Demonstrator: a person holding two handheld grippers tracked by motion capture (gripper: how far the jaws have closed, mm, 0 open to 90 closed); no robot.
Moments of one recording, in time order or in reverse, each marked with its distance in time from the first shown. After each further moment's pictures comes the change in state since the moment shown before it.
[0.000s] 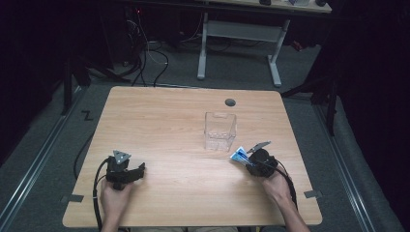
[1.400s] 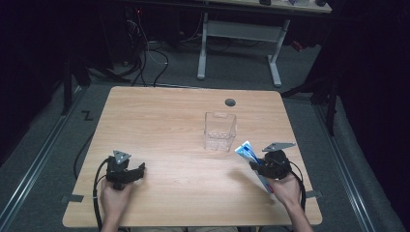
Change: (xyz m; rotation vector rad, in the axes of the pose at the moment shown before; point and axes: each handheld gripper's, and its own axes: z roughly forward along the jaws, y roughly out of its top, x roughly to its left) left arm 0.000 0.000 0.000 0.000 0.001 0.000; right arm -0.013 -0.018 -0.046 -0.225 0.153 0.100
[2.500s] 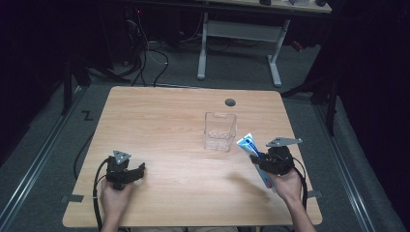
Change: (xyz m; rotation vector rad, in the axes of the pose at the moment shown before) left arm 0.000 0.000 0.000 0.002 -0.001 0.000; right arm -0.002 0.013 -0.015 -0.091 0.010 0.004
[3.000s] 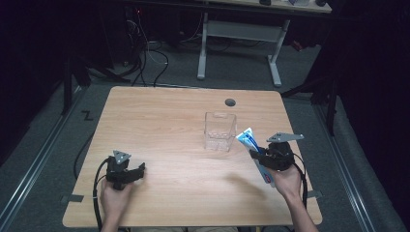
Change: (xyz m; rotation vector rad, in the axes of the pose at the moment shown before) left arm 0.000 0.000 0.000 -0.002 0.001 -0.001; right arm 0.001 0.014 -0.006 -0.047 0.000 -0.004
